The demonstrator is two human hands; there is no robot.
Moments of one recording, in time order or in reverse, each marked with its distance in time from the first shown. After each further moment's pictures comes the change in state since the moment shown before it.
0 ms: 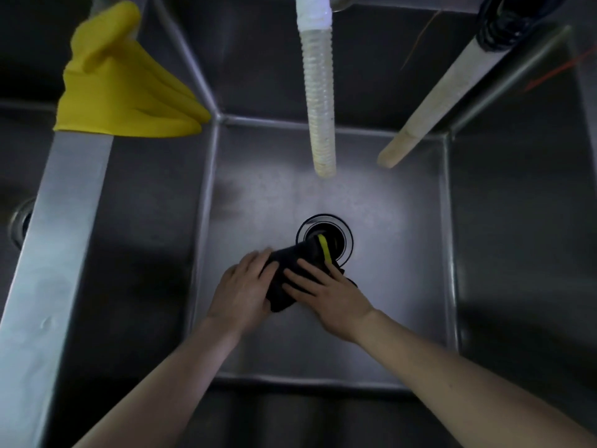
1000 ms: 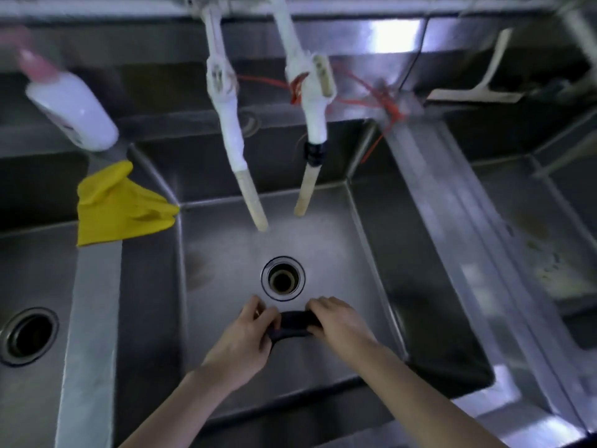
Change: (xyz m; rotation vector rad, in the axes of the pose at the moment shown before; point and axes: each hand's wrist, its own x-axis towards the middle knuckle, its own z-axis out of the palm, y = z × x) left_hand -0.053 0.059 -0.102 -0.390 -0.009 0.287; right_hand -0.099 -0.062 -0.099 0.338 0.331 0.576
